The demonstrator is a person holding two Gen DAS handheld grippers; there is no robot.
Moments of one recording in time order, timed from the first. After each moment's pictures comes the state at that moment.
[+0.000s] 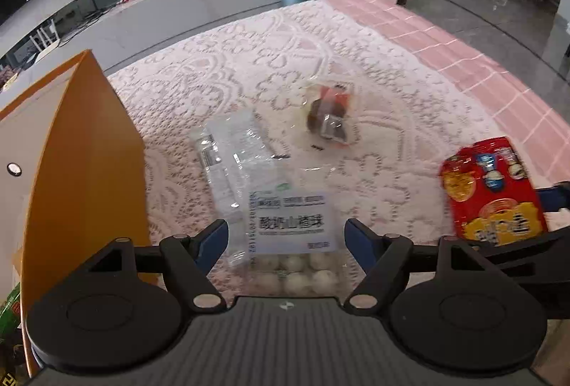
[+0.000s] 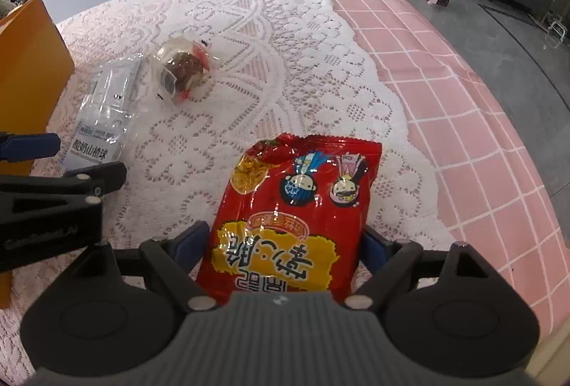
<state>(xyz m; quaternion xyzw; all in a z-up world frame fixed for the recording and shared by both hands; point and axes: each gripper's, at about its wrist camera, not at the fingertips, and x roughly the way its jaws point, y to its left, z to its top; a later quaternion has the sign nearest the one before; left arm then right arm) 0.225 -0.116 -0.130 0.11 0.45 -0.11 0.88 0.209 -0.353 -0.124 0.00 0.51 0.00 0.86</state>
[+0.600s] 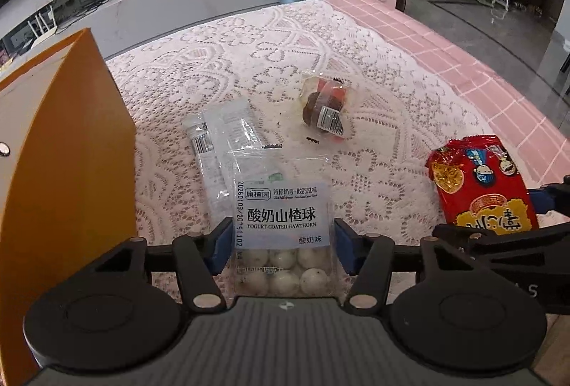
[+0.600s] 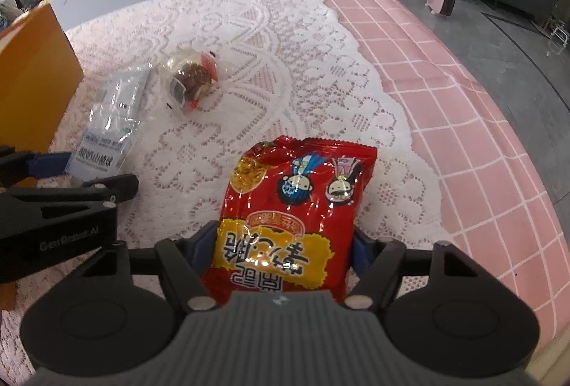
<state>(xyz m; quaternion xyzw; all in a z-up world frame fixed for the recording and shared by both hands) 0.219 -0.111 -0.134 0.07 0.44 -0.12 0.89 0.204 -0.352 -0.119 0.01 0.49 0.01 0.87</state>
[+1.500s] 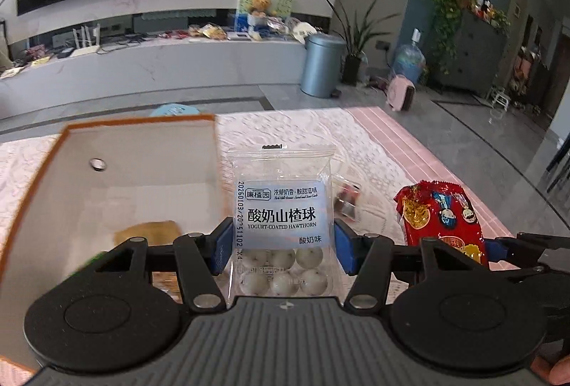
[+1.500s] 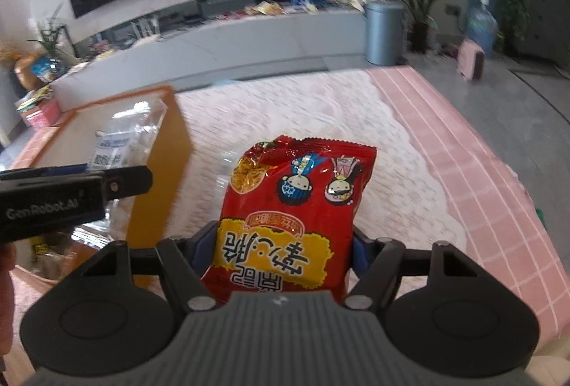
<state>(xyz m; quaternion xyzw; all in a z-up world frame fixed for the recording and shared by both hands) 0.152 -0.021 -0.027 -0.04 0.33 -0.10 0.94 0.138 -0.293 -0.023 0.03 0.37 0.09 0.92</state>
